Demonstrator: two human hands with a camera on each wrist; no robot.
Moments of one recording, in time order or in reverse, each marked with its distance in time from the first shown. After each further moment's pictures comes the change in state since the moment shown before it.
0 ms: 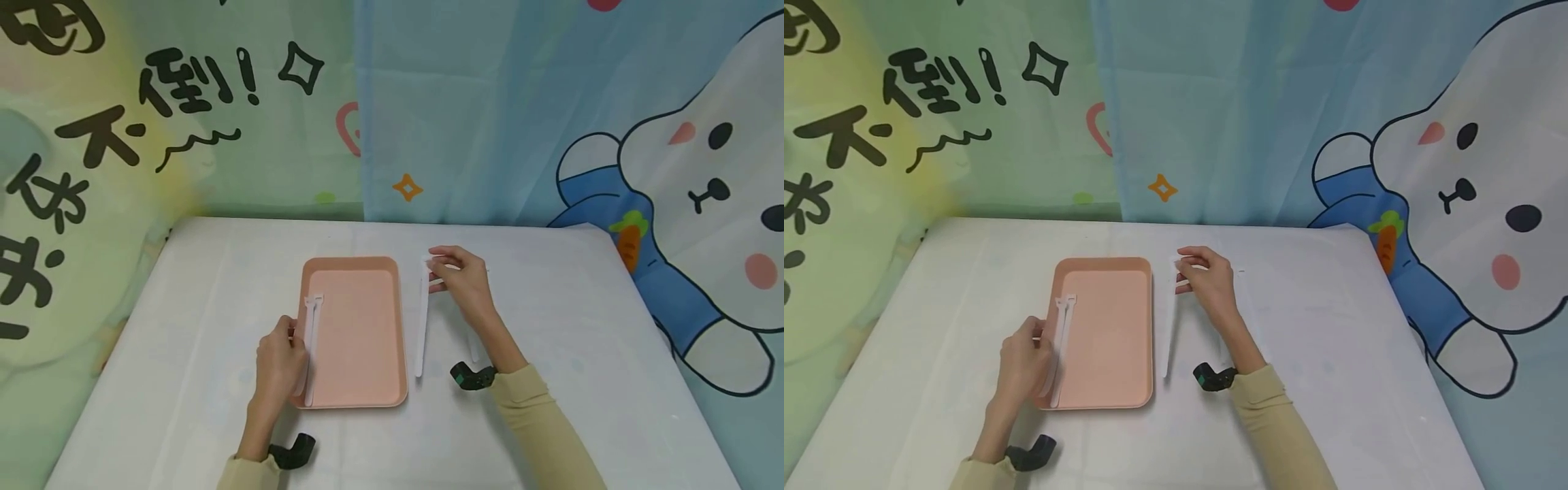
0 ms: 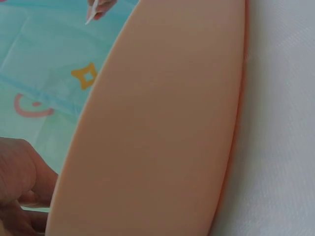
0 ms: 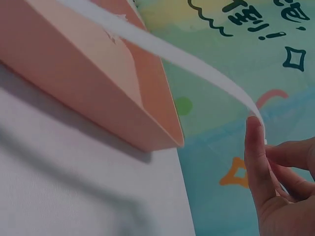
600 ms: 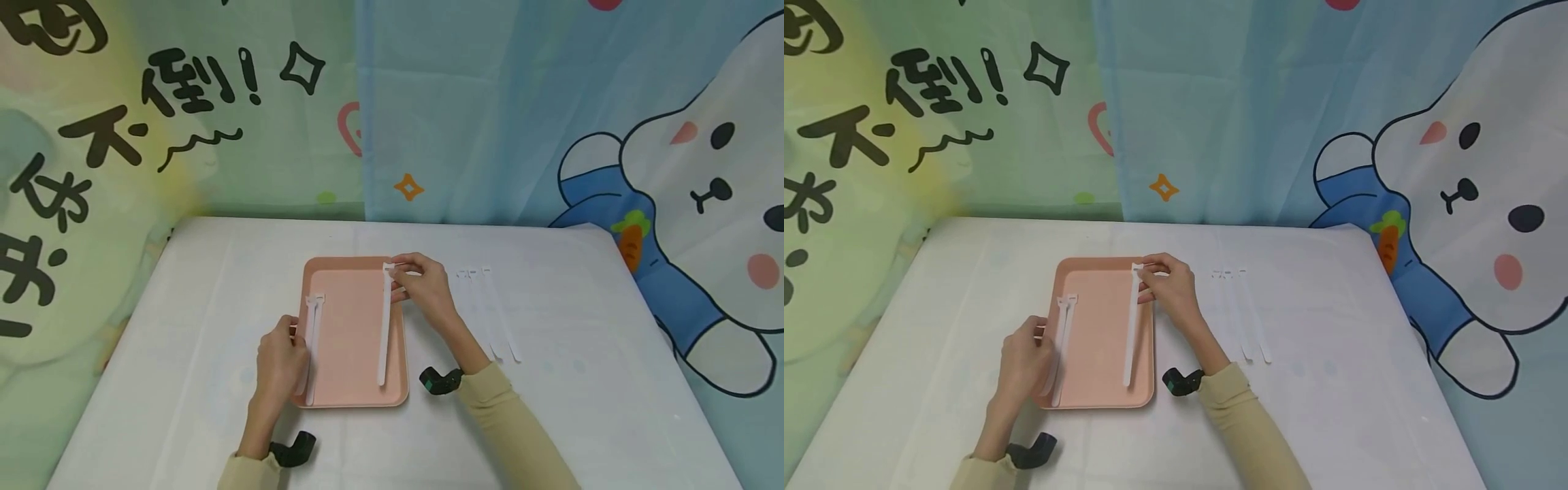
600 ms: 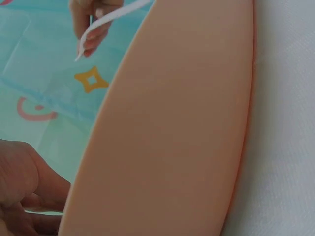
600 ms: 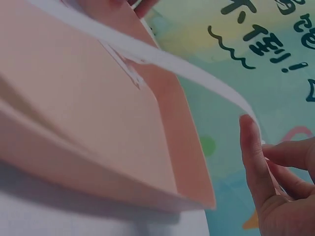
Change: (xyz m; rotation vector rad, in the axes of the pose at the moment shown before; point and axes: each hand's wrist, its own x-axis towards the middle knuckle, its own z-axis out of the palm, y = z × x) left_hand 0.001 0.003 -0.002 0.001 -0.031 -0.038; right_hand -0.001 0.000 0.055 0.113 -0.111 0.039
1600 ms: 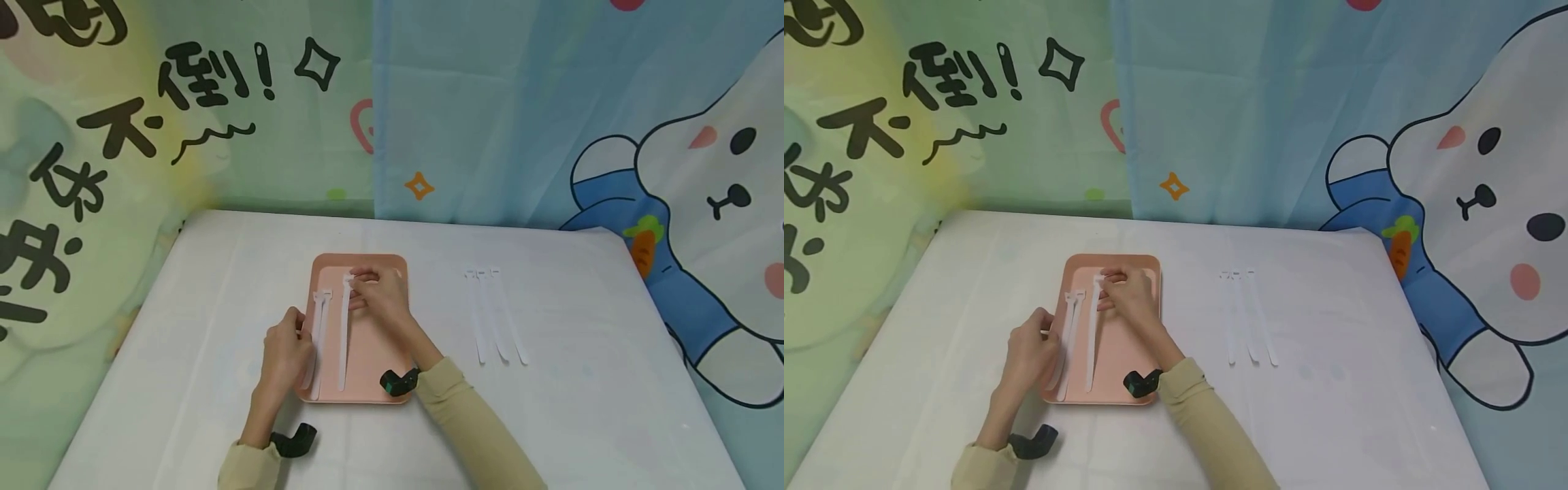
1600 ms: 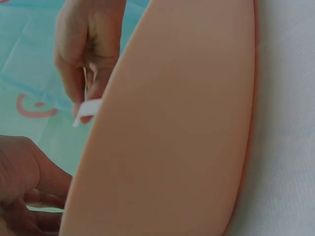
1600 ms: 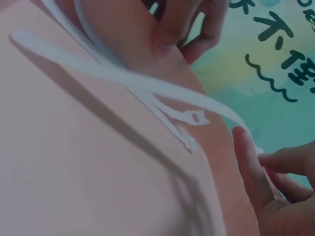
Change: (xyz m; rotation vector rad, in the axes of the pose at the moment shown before) left_hand 0.008 -0.007 -0.004 -0.009 -0.033 0.030; right_hand 0.009 0.019 0.081 0.007 -0.106 -0.013
